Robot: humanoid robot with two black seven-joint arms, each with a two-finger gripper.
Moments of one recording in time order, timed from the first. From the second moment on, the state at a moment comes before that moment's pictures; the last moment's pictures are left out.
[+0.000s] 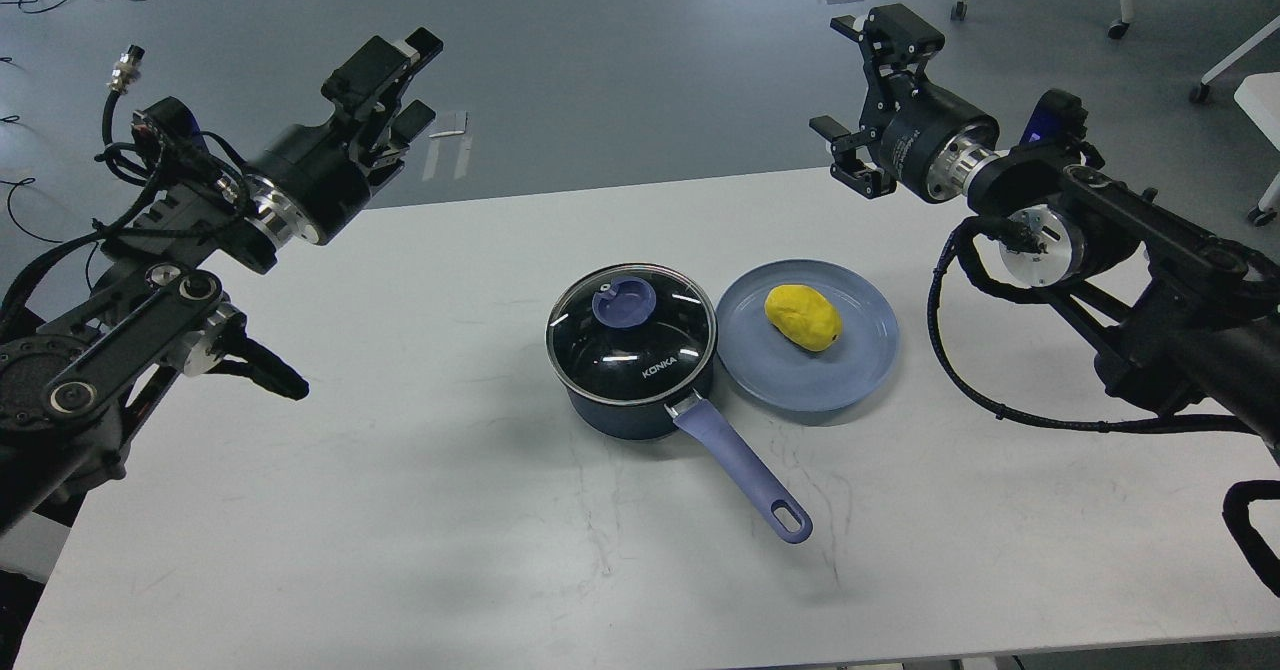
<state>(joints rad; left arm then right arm) -0.83 0.63 -0.63 -1.23 0.88 -0.10 -0.35 0.77 -0.31 0.84 1.02 -0.41 0.00 -0.01</state>
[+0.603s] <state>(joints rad) -0.82 0.55 -0.43 -1.28 1.89 0.14 -0.37 0.70 -0.32 0.97 0.93 -0.40 0.00 -0.05</state>
